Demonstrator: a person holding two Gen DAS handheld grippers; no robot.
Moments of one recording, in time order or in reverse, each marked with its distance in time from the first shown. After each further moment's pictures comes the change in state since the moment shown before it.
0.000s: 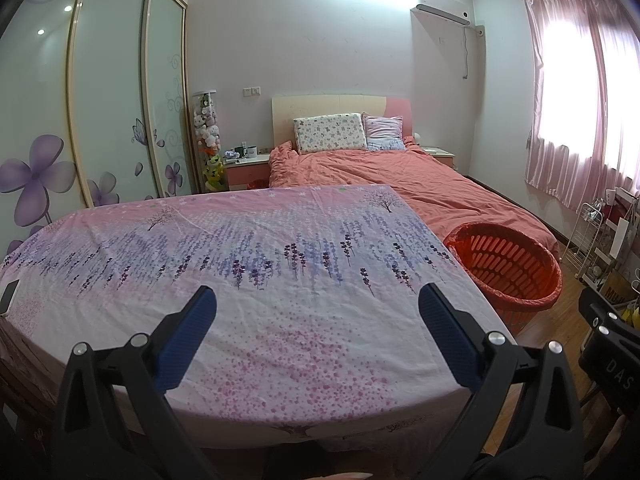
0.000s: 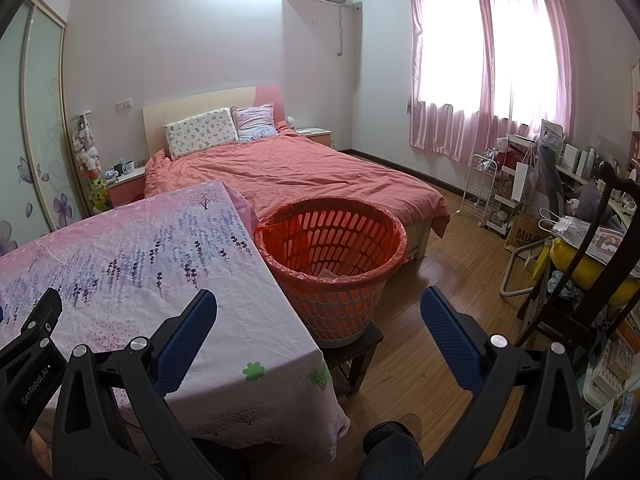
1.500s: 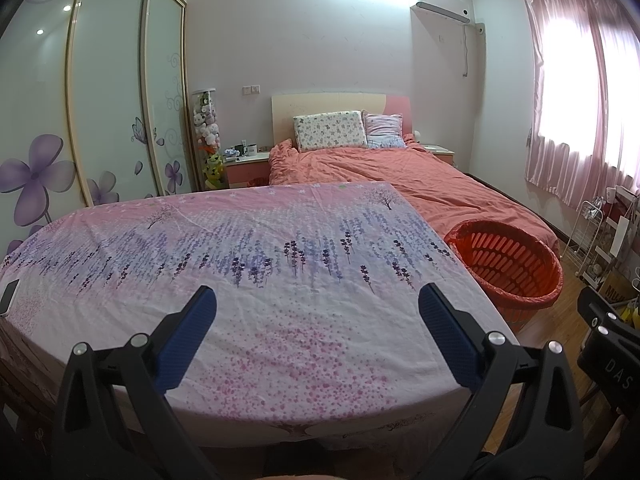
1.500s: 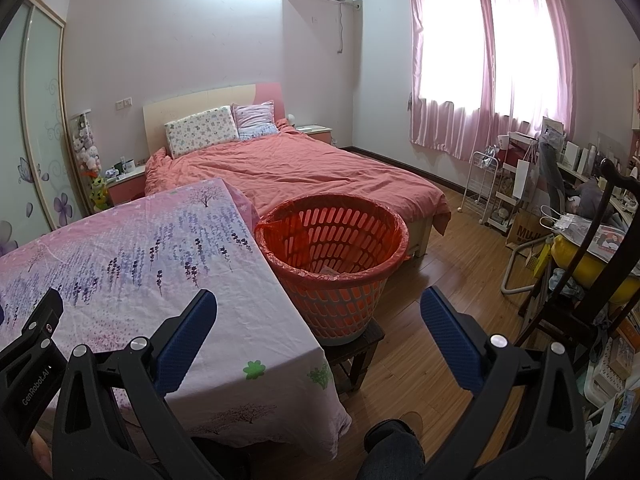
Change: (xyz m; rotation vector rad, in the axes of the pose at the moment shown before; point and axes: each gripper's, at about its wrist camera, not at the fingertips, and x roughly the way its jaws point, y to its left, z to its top) left arm 0.001 0.000 -0.005 0.002 0.007 -0.003; right arm 0.000 -0.002 0.000 -0.001 0.004 0.000
